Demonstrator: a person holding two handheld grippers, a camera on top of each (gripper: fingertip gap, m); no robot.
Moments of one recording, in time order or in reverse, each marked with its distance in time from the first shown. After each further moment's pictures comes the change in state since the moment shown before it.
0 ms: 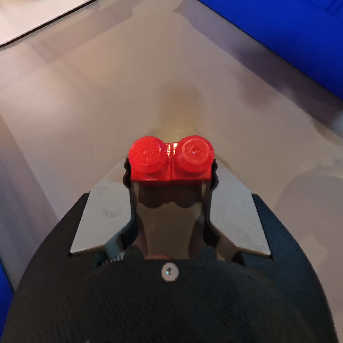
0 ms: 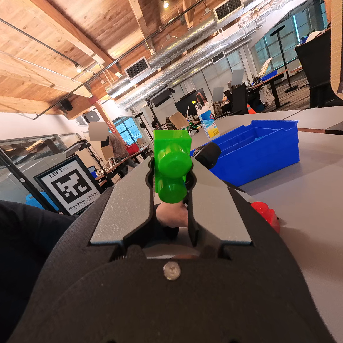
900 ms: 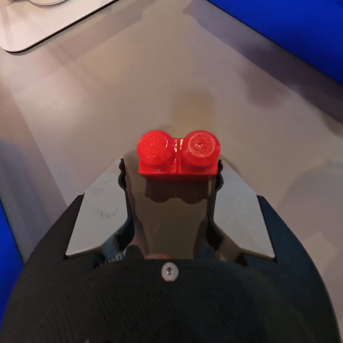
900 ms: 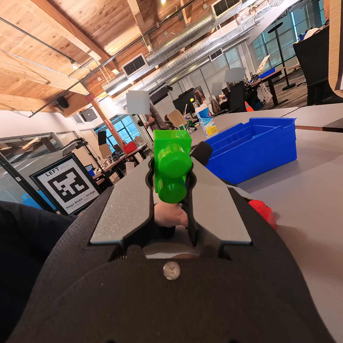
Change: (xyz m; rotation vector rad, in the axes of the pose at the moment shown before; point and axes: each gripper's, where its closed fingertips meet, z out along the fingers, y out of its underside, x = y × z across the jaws) left arm -0.006 0.003 -0.005 0.012 -0.055 0.017; right arm 0.003 0.003 0.002 -0.013 0.013 -0.003
